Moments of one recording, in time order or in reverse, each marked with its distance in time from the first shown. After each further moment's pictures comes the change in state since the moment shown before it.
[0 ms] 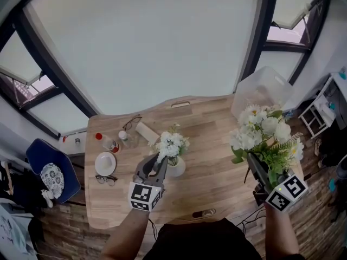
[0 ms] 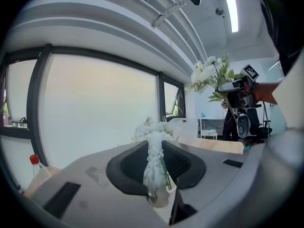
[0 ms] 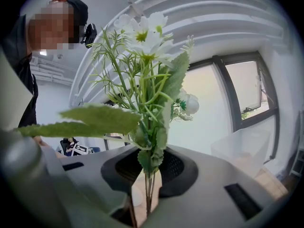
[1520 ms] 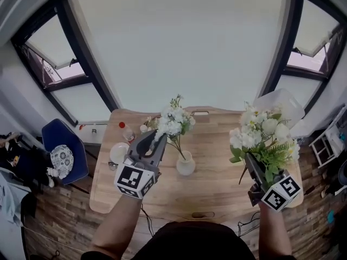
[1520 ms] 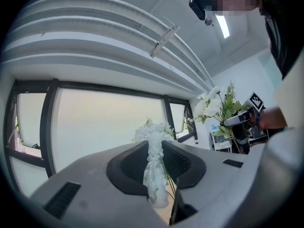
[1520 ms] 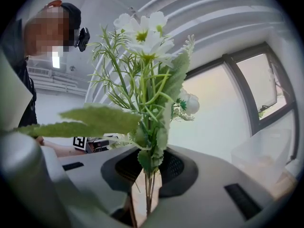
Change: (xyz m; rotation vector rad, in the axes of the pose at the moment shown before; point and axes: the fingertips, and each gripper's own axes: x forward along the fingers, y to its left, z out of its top) left arm -0.063 0.015 0.150 0.100 -0.228 0.133; right arm 0.005 0.027 0.024 0.008 -0.087 0.179
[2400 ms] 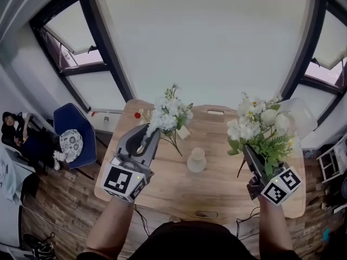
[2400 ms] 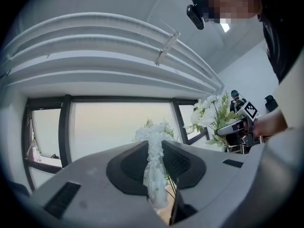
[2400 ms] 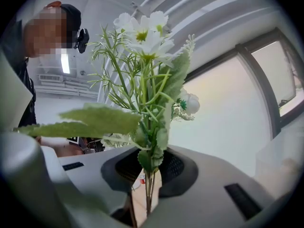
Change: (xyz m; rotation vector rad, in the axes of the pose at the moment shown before) left arm -0.058 -0.020 0.057 0.080 -0.032 0.140; right arm 0.007 0.009 0.010 -0.013 -0.031 0.168
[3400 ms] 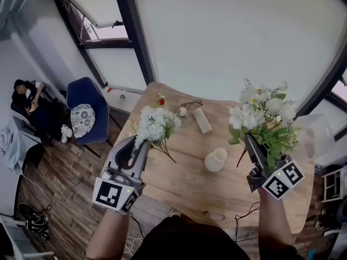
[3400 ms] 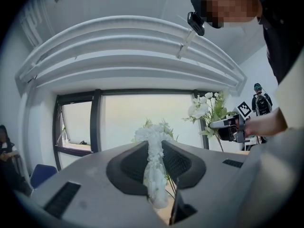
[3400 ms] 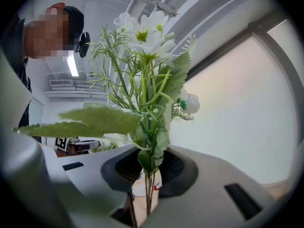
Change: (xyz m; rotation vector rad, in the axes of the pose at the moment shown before) left arm -0.106 0.133 -0.075 -0.102 0.129 0.260; right arm 0.178 0.052 -0.029 0.020 0.064 0.172
